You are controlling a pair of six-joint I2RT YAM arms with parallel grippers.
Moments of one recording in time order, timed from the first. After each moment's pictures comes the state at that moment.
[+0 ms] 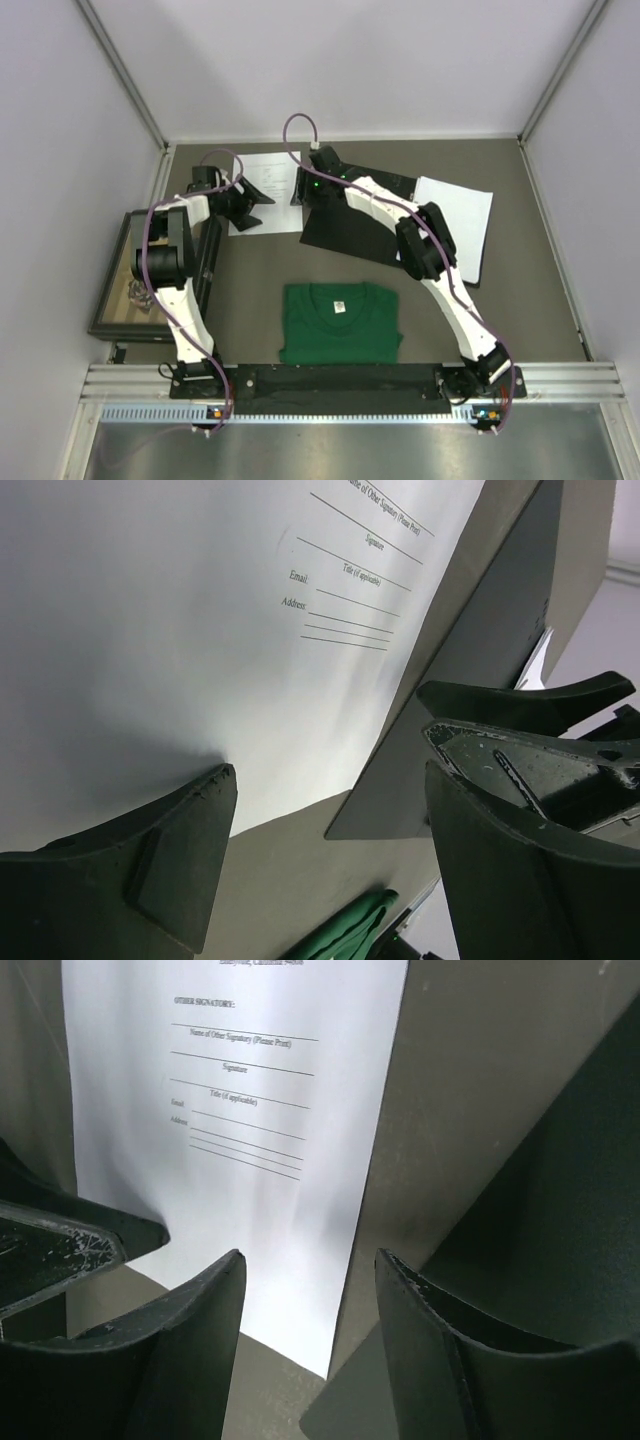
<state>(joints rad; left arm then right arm) 0.07 2.03 1.29 -0.16 0.63 -0.78 0.65 2.52 2.19 -0.41 -0.15 0.63</state>
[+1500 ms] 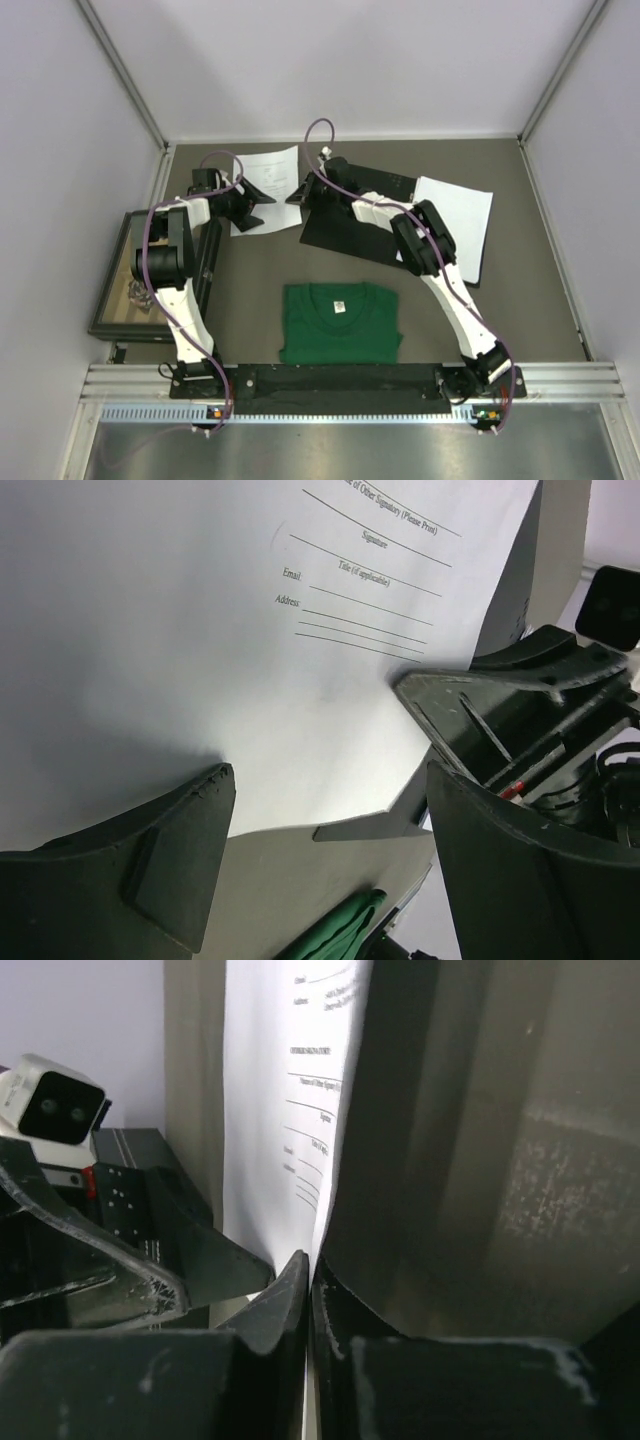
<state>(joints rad) 0.07 2.02 1.24 -0.08 0.66 -0.84 0.60 2.58 1.98 0.19 -0.44 0.97</state>
